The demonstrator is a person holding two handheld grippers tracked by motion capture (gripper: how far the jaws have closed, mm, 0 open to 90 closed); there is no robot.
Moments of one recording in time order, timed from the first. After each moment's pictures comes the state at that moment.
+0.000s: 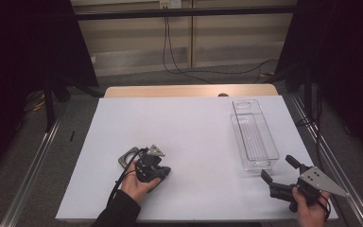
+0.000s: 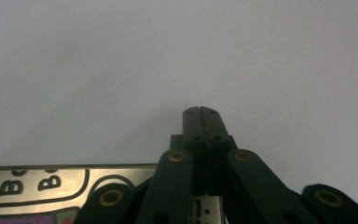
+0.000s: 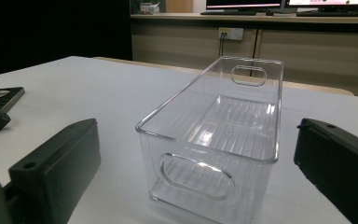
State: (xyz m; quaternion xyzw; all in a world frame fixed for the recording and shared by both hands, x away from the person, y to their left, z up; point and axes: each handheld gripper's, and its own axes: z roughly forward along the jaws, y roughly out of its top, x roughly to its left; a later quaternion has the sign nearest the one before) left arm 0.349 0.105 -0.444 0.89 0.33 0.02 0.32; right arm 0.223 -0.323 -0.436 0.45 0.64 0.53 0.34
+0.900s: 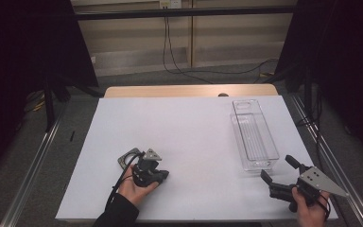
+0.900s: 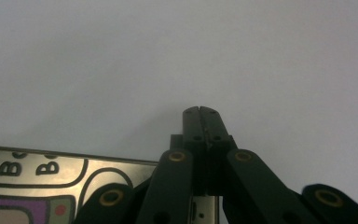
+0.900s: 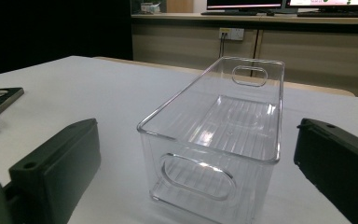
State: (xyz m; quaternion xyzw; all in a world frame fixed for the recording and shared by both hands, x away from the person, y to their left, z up) left arm 0.336 0.113 -0.444 0.88 0.34 0.01 0.33; right arm 0.223 -0.322 -0.436 0.45 0.64 0.53 0.34
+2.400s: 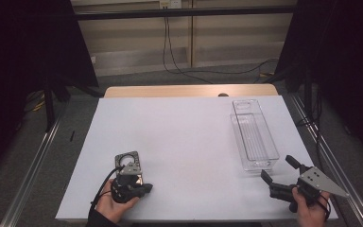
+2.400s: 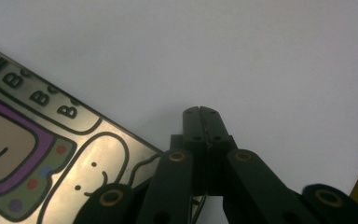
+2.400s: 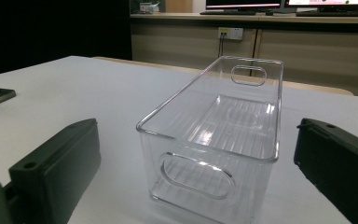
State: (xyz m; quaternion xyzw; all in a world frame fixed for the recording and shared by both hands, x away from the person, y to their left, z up) left arm 0.298 0.171 -0.439 0.88 0.35 0.00 0.33; right arm 0.222 -0.322 -0.436 0.45 0.64 0.53 0.34
